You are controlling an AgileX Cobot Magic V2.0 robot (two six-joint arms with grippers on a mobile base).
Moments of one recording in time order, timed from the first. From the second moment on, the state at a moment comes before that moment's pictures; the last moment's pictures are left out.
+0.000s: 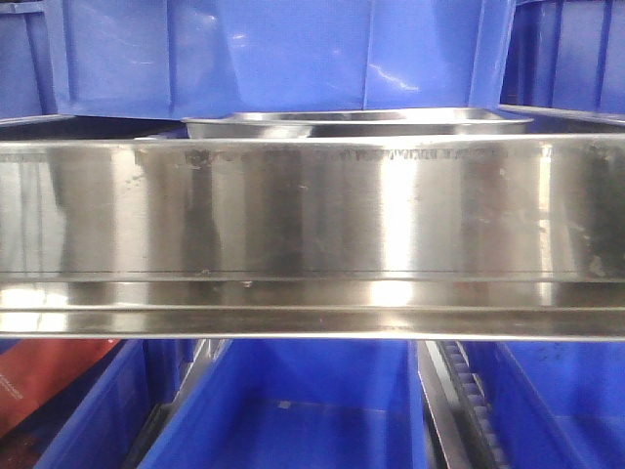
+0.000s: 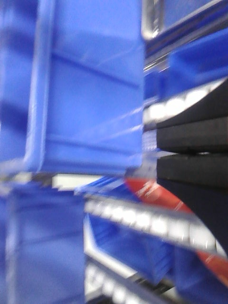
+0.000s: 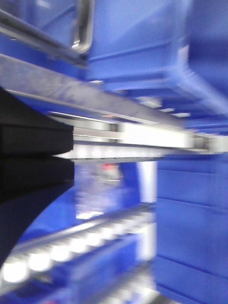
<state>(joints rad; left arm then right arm) -0.10 1.03 -0.94 -0.10 0.38 0.07 -0.08 0.97 -1.01 0.03 0.59 -0.01</state>
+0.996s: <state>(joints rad) -0.47 1.69 -1.55 0.18 0.90 -0.47 0.34 1.64 -1.49 -0.13 1.11 0.47</state>
